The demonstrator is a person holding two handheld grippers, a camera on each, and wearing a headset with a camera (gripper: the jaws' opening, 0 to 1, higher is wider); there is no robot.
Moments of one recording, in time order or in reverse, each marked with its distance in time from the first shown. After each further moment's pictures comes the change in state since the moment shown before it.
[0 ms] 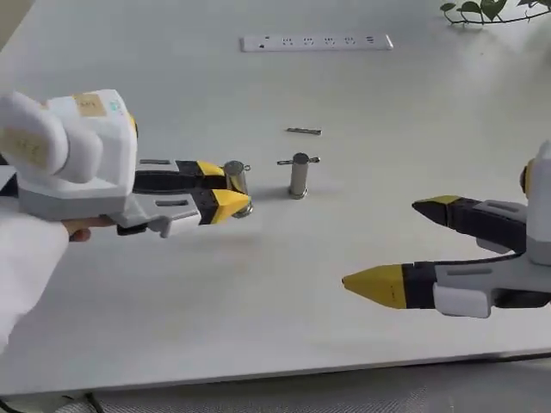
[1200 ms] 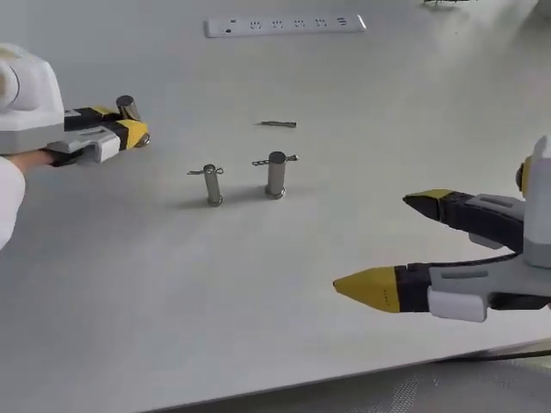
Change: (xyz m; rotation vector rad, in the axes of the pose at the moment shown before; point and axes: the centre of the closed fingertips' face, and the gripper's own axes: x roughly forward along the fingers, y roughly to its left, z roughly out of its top) left arm -0.034 0.183 -0.039 -0.187 0.022 0.407; right arm 0.007 -0.015 0.002 0.024 -0.002 -0.032
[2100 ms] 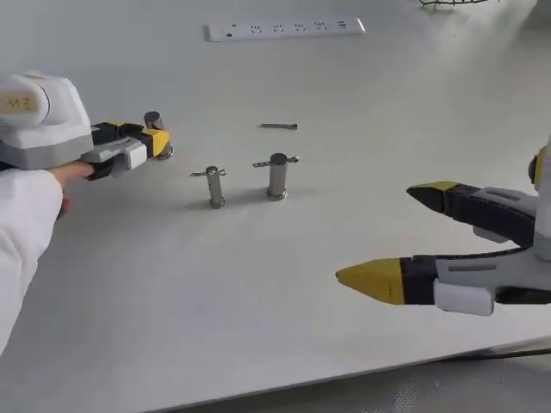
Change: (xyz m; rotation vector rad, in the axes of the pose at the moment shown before) left arm 0.035 -0.010 -0.017 -0.164 -0.030 0.072; right arm -0.008 0.003 0.010 -0.003 -0.041 -0.015
